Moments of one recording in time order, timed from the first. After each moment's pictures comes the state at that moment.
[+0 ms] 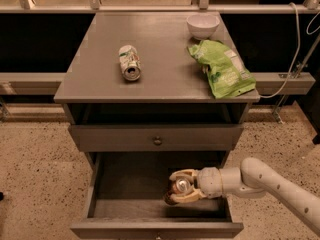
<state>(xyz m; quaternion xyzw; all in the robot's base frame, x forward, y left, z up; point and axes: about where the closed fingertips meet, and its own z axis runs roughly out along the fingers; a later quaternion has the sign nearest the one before) 0.468 -0.060 0.531 -0.55 0.55 0.45 0.45</state>
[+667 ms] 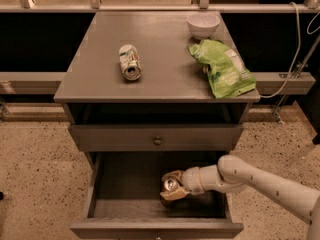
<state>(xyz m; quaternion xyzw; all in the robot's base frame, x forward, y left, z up) 0.515 -0.033 0.437 -0.54 0.66 0.38 0.36</state>
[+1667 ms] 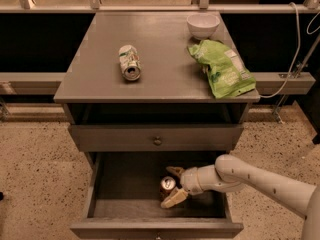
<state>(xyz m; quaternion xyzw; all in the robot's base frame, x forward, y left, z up) 0.517 -0.029 0.428 -0.54 0.68 0.36 0.34</state>
